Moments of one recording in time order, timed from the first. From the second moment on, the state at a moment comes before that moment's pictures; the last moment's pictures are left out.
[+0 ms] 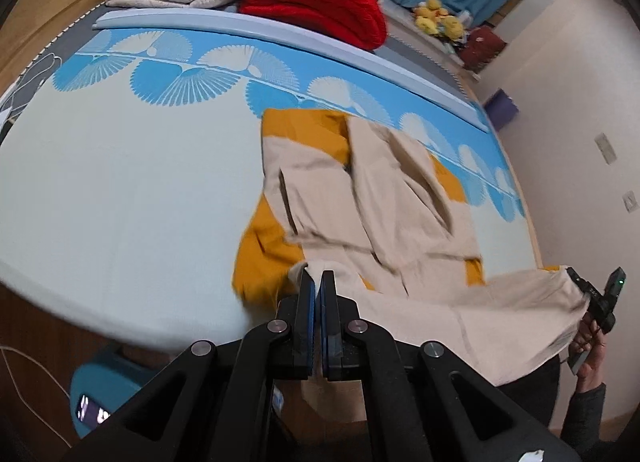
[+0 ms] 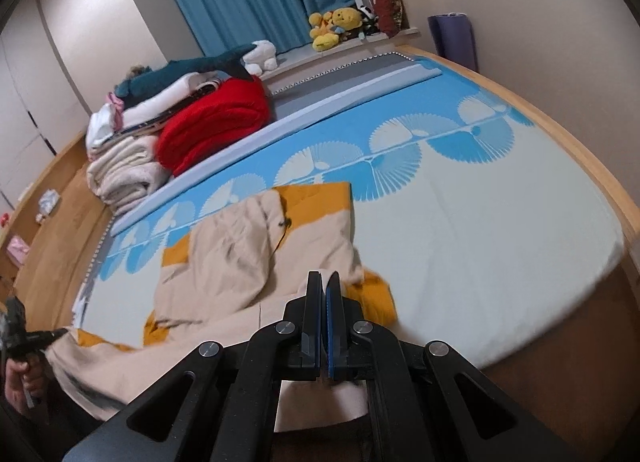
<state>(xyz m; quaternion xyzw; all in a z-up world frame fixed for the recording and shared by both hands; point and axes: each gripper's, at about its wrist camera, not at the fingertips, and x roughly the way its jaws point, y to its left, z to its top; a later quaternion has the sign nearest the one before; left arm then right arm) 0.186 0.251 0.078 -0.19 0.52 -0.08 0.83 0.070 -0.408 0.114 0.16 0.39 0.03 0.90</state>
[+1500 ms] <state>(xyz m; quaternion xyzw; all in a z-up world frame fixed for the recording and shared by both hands) 0.349 0.278 -0.068 -0.25 0.62 0.01 0.74 0.316 -0.404 -0.091 0.16 0.61 -0.02 0.77</state>
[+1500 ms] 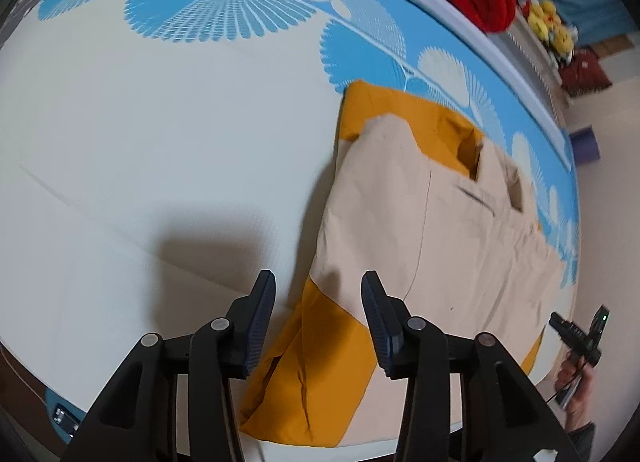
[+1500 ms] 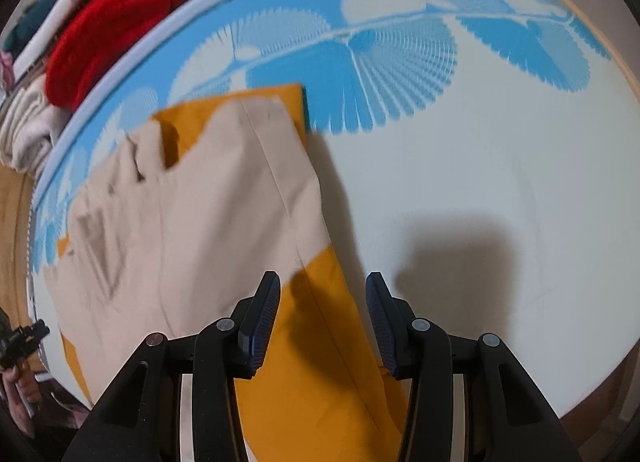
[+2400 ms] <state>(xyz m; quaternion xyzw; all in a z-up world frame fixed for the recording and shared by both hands) 0.374 0.243 -0.104 -0.15 0.67 -0.01 0.73 0.310 -0.388 -0.109 0.11 0.65 0.01 0.75</state>
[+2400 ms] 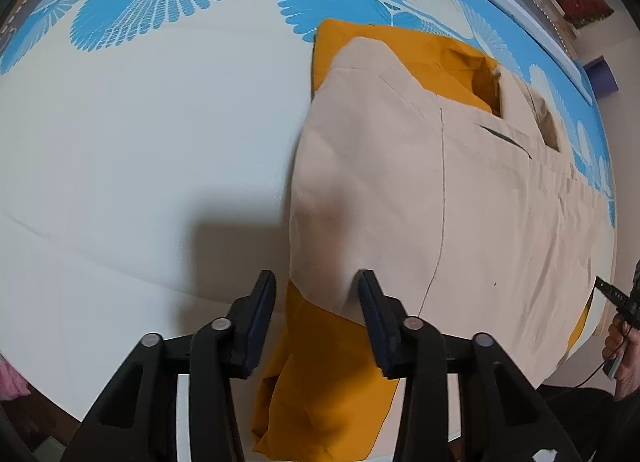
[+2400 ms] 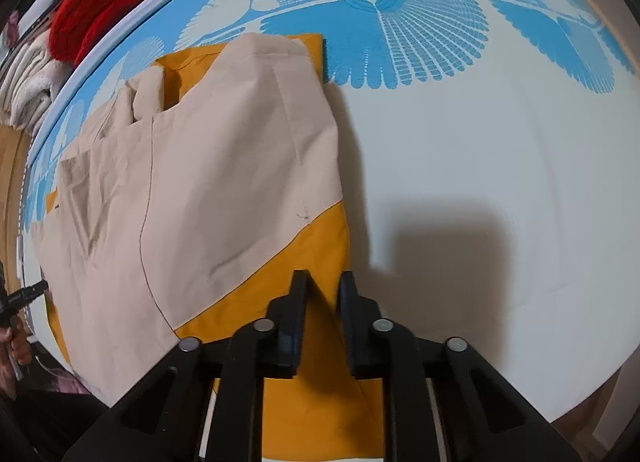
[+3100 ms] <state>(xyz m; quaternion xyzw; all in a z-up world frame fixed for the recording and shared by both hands) 0.401 0.249 -0.018 -0.20 0.49 0.02 0.85 0.327 -0.379 -0.003 0.12 0.45 0.00 0.89</state>
